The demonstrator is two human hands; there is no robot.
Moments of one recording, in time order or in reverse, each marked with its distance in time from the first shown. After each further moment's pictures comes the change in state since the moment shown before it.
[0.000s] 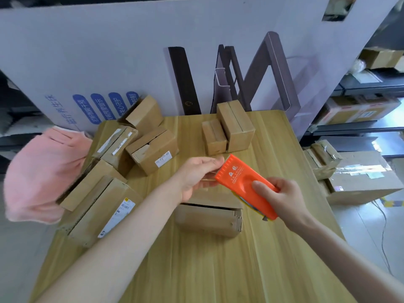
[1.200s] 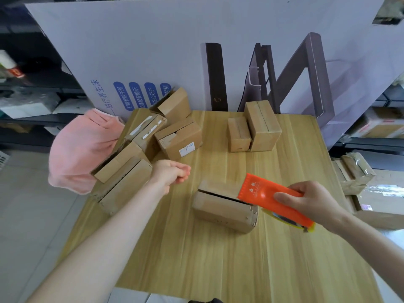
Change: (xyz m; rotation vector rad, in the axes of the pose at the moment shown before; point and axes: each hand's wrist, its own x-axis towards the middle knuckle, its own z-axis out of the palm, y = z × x) left_hand -0.030 -0.058 -0.095 0.041 0.630 -0.100; right_hand 0.004 -0.005 -0.023 -0.466 -0.225 0.050
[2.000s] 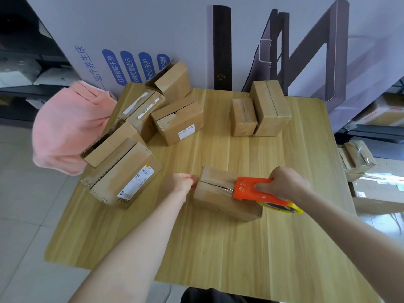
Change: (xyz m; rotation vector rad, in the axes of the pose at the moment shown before) left_hand 0.061 -0.108 0.051 0.042 0.133 -0.202; right_hand 0.083 -0.005 0.065 -0.682 -0.085 0.178
